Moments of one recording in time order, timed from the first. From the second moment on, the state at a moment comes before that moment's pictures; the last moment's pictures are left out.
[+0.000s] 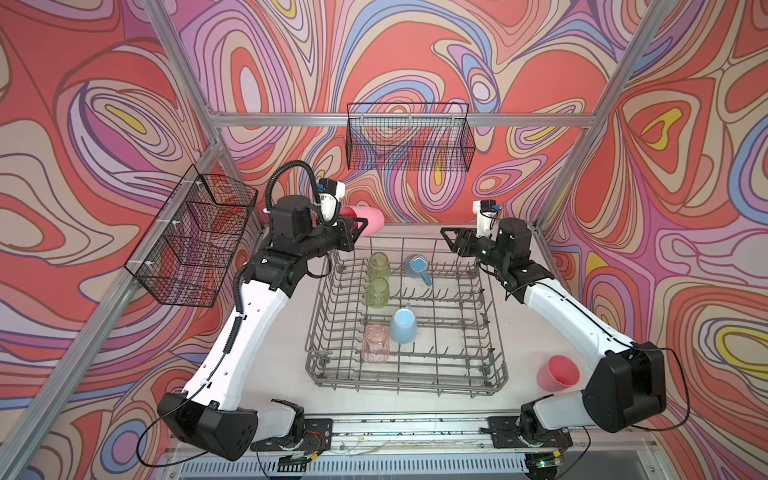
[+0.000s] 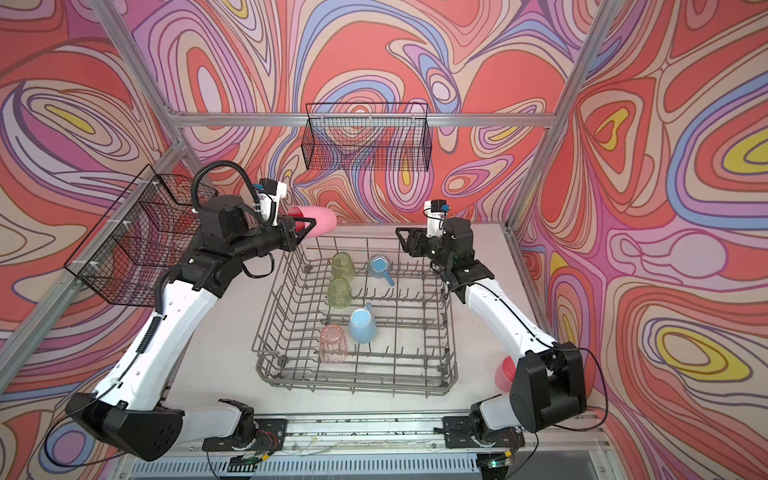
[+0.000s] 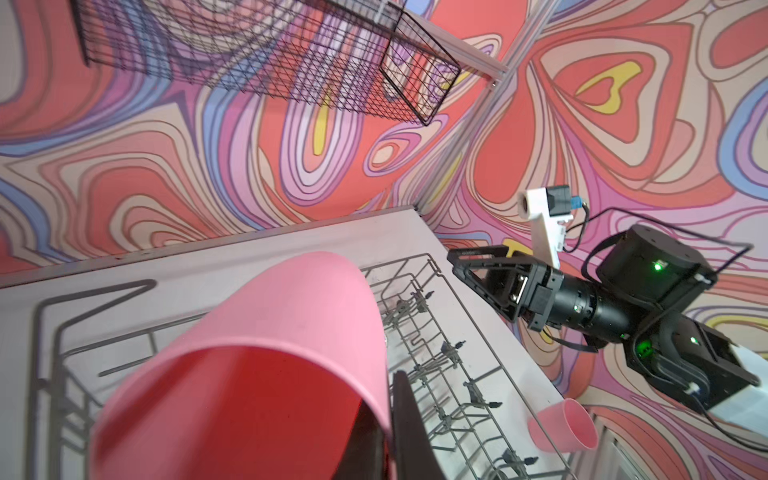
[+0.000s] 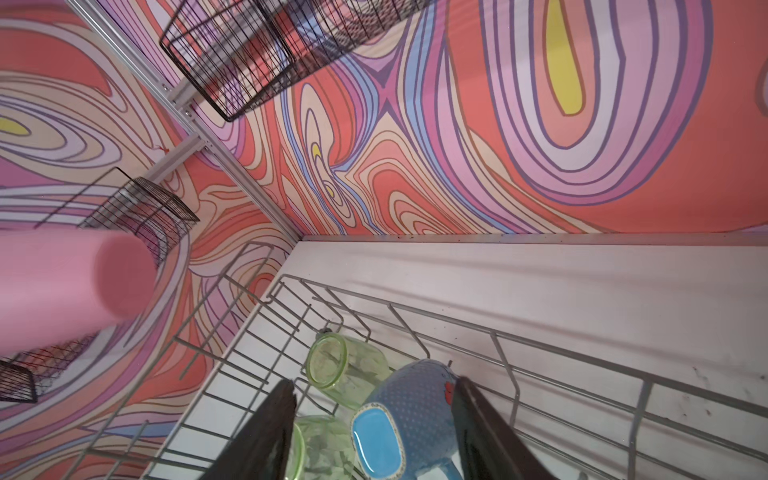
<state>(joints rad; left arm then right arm) -0.29 1.32 1.48 -0.43 0.52 -0.36 0.27 1.44 1.19 0.04 -0.38 0.48</state>
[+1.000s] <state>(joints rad) -0.30 1.64 1.38 0.47 0.89 -0.85 0.14 1.60 1.26 0.46 -0.86 1.15</state>
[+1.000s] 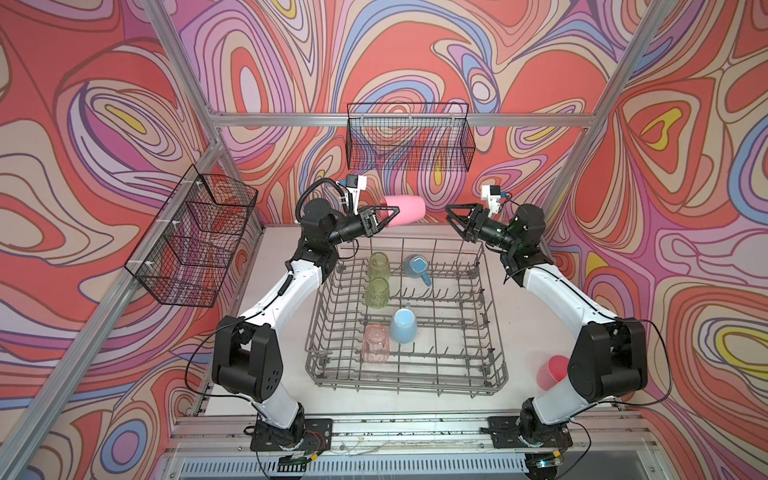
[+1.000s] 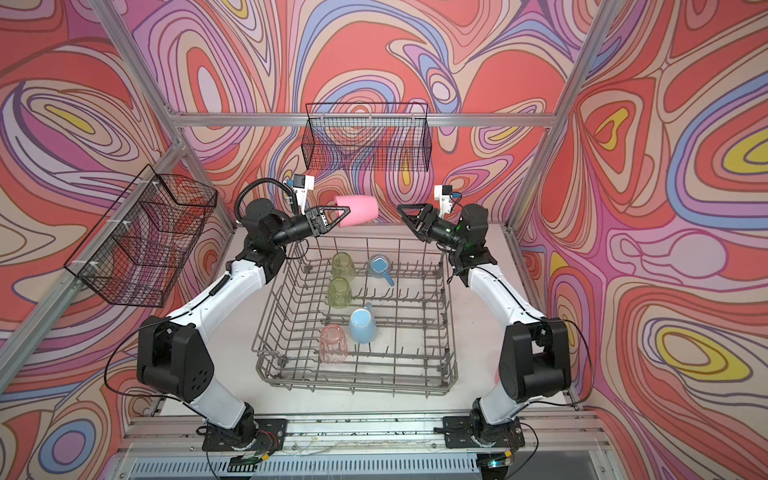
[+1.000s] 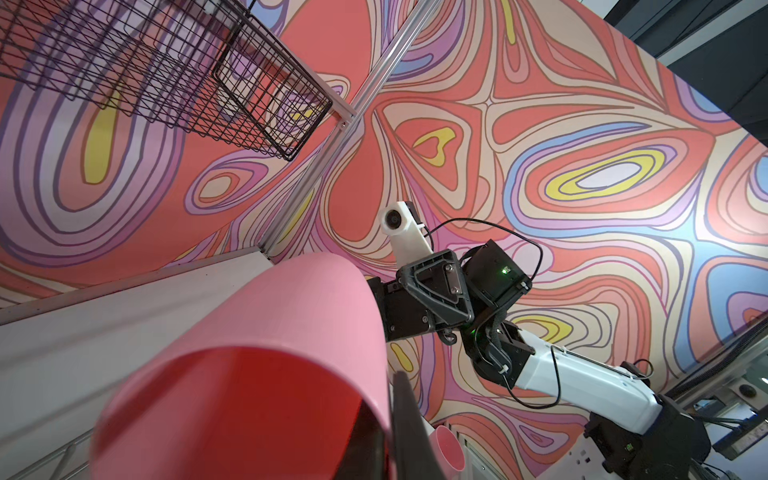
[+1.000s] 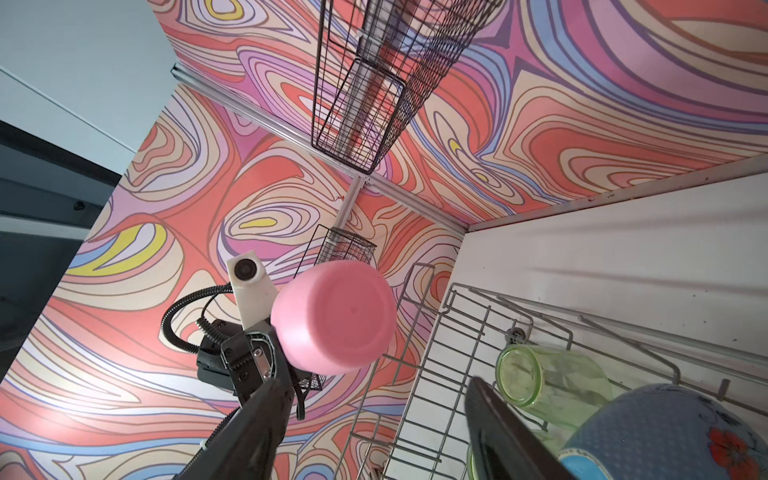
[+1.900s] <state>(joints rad) -0.37 1.78 1.50 0.60 0.97 -0.95 0.17 1.70 1.36 0.59 -0.99 1.18</state>
